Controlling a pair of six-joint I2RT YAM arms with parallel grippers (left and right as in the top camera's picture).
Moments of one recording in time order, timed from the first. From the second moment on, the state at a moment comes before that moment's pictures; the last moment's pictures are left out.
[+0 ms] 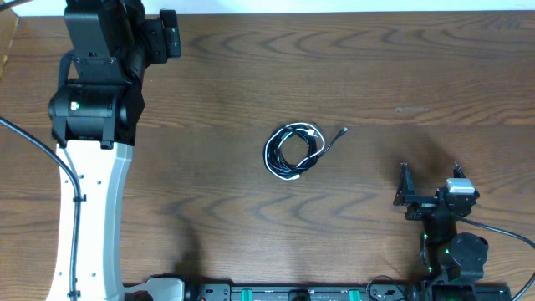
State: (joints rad) left arm -0.06 1.45 1.72 -0.71 -0.19 0.04; right arm -0.02 0.01 0.01 -0.07 -0.01 0.04
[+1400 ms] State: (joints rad) left arm -0.06 1.45 1.72 -0.70 -0.19 0.04; right arm -0.02 0.08 0.29 -0.14 0.09 0.09
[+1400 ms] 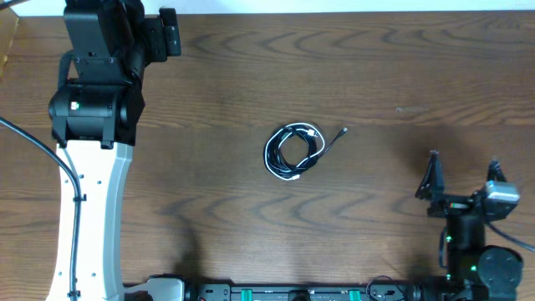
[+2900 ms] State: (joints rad) left arm -0.06 1.45 1.72 -0.70 -0.15 0.03; right arm -0.02 1.44 1.73 -0.67 -0.05 -0.11
